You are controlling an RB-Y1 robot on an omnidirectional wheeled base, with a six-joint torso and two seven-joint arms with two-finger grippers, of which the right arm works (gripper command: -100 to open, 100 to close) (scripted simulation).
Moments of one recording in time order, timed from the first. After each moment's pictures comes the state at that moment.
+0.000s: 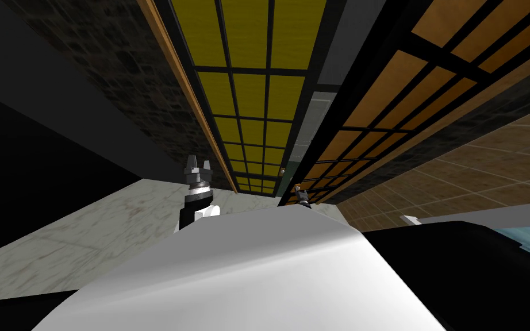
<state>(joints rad) 0.05 -0.15 -0.46 -0.64 0.20 -0.81 1.17</state>
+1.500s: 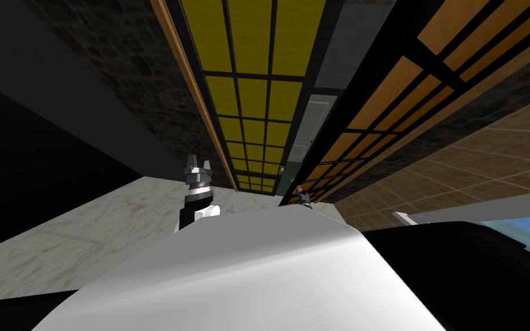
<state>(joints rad) 0.04 -0.18 -0.47 -0.53 0.16 -0.88 1.10</state>
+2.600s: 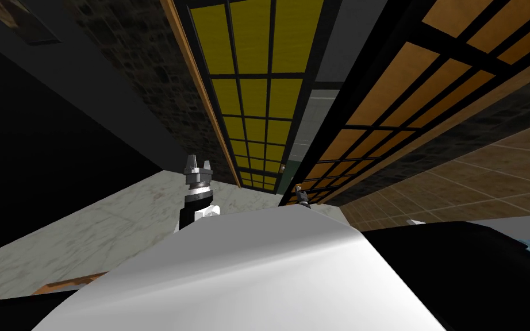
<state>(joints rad) 0.03 -0.16 -0.44 -0.57 0.13 -0.88 1.00</state>
